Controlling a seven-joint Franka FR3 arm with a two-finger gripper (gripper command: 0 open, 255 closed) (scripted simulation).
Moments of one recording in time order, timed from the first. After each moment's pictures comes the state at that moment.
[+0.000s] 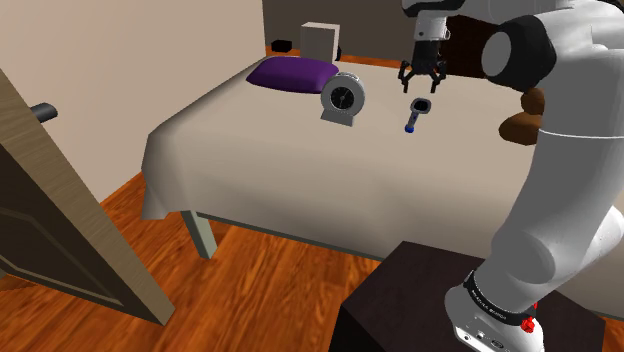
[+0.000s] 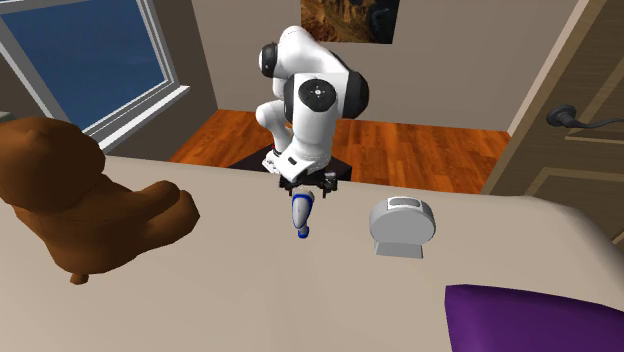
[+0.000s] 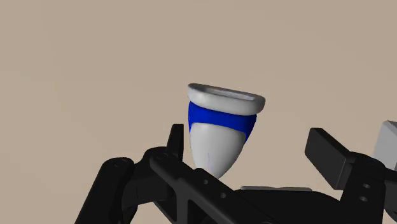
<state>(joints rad) -0.33 0.37 -0.38 -1.32 0.10 1.41 0.15</state>
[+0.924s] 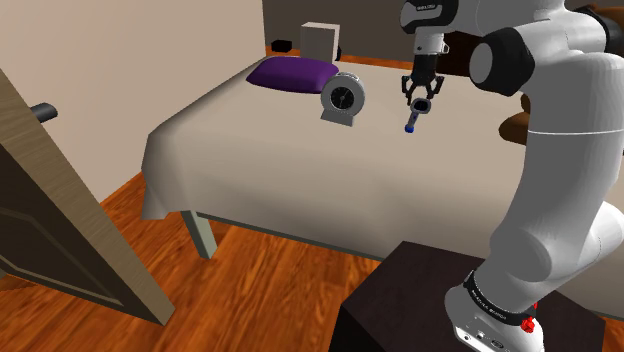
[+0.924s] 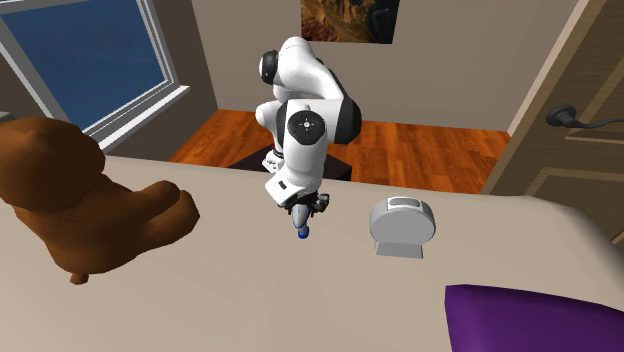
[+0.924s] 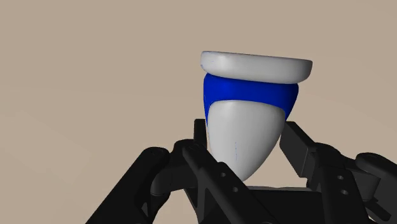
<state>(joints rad) -0.37 0.46 -0.39 -1.30 0.13 1.46 0.17</state>
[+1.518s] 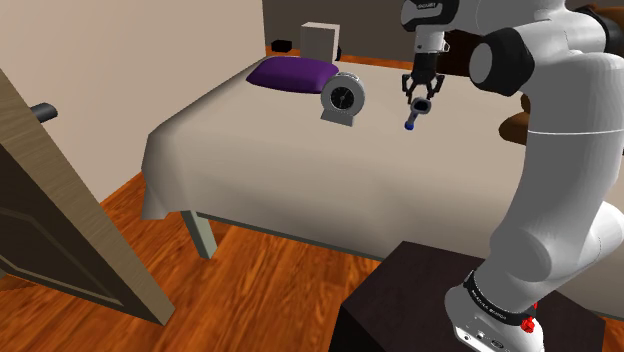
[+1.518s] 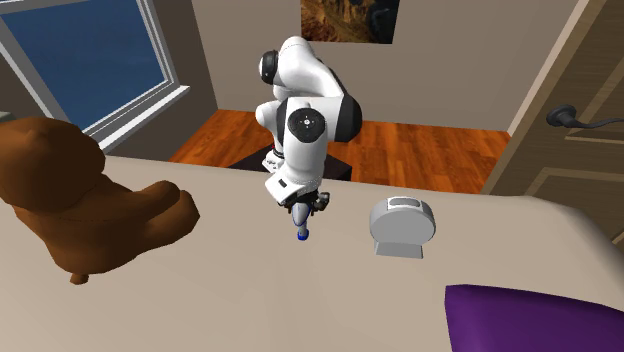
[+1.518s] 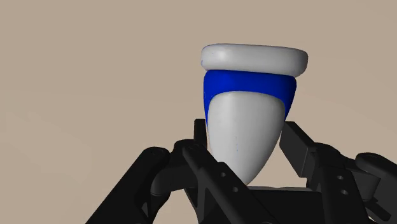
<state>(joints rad) -0.37 0.46 -0.39 -1.29 0.13 1.44 0.18</state>
